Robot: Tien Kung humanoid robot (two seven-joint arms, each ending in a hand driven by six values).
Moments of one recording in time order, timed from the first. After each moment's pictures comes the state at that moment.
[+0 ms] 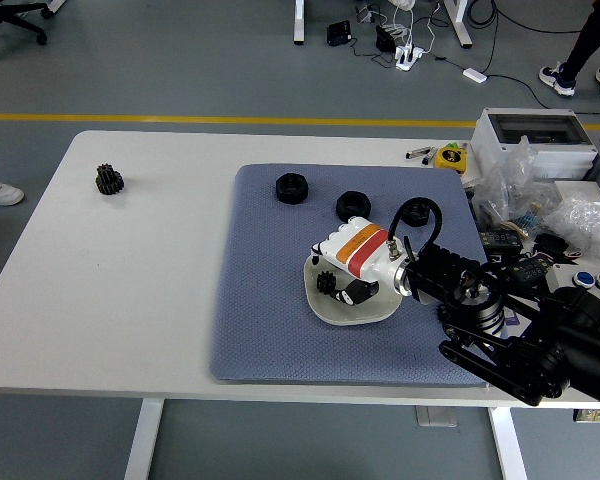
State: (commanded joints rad) left arm -0.12 0.12 -0.43 -0.22 0.84 0.21 0.13; right arm 0.91 -0.16 0.29 0.99 -2.16 -0.14 -0.04
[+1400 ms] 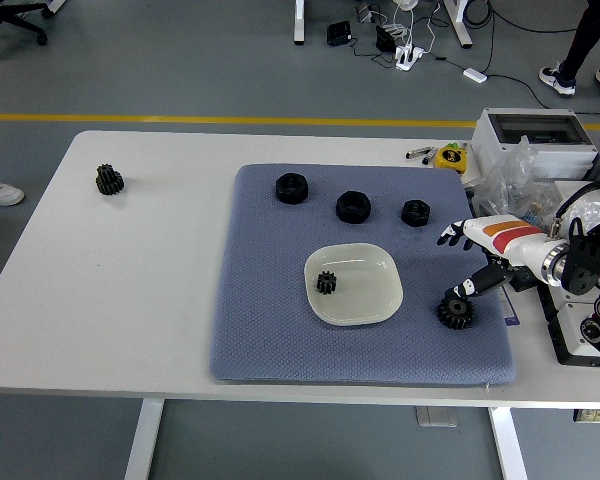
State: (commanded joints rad) left arm -0.11 0.11 -0.41 -0.22 0.81 0.22 0.12; right arm 0.66 -0.55 0.69 1.23 -1.88 0.11 -0.03
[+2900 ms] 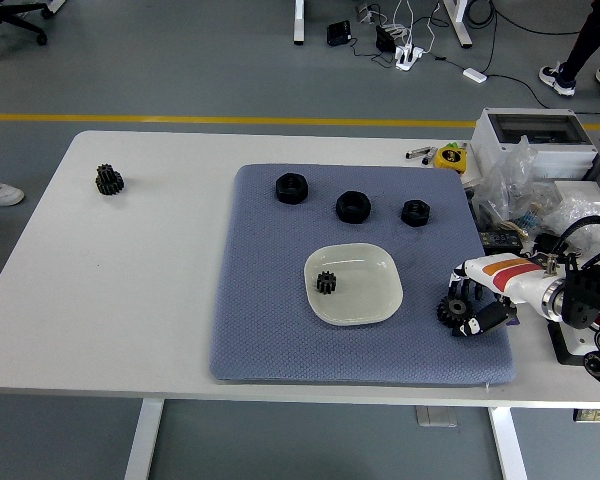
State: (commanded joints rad) left arm -0.11 0.11 -0.41 -0.22 0.82 0.21 0.12; right arm 0.59 -0.55 0.67 1.23 -1.91 0.14 -0.05
